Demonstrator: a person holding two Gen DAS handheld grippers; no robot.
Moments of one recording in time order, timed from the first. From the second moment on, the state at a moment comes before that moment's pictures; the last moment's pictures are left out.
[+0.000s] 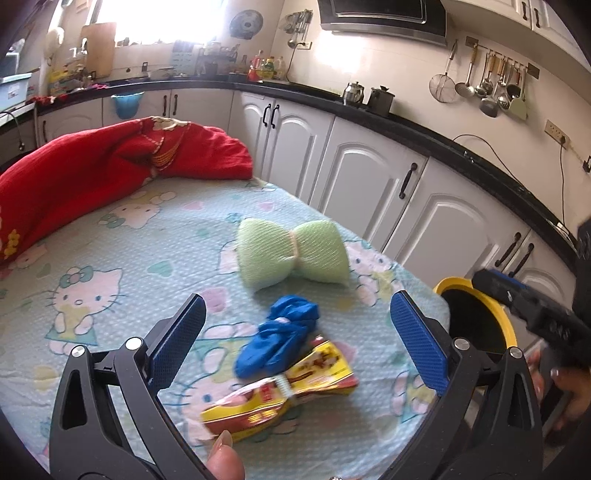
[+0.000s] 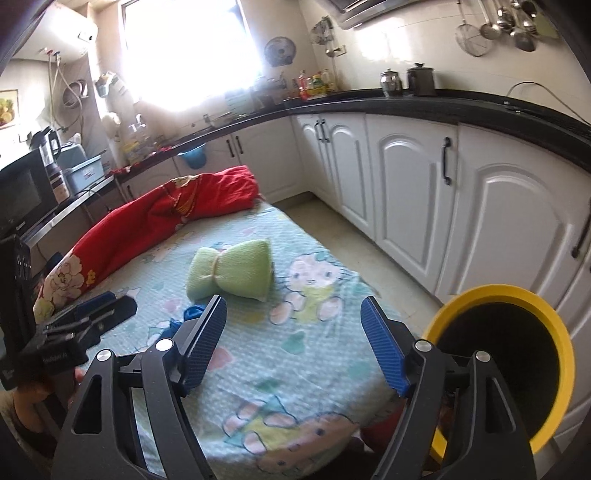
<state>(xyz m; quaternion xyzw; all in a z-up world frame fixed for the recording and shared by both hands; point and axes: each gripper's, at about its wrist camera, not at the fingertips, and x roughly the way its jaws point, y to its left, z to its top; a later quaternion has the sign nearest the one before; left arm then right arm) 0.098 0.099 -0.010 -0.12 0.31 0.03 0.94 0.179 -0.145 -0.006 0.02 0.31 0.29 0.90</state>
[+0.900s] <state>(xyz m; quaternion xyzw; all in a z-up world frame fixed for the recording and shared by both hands) 0.091 0.143 -0.070 -0.13 0.40 -0.03 0.91 0.296 -0.018 -0.073 -0.01 0.42 0.36 0.83</state>
